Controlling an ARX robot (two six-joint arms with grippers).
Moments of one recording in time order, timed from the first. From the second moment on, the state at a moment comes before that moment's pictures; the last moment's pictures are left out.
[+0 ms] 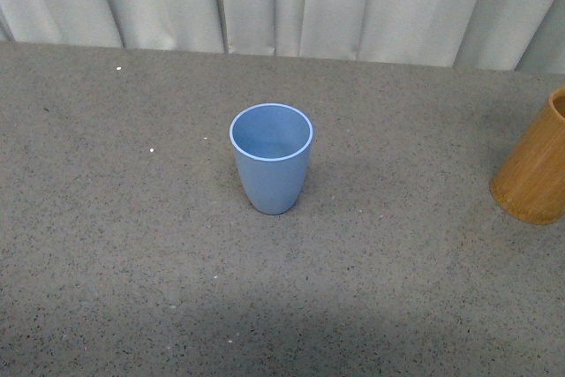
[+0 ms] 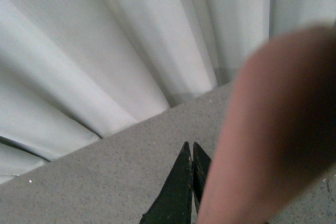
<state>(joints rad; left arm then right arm) 0.00 0.00 0.02 0.00 0.00 0.00 -0.12 1.65 0.95 0.33 0.00 0.41</state>
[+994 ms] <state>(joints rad) 0.00 0.00 0.02 0.00 0.00 0.00 0.26 1.70 1.06 0.43 -0.01 0.53</state>
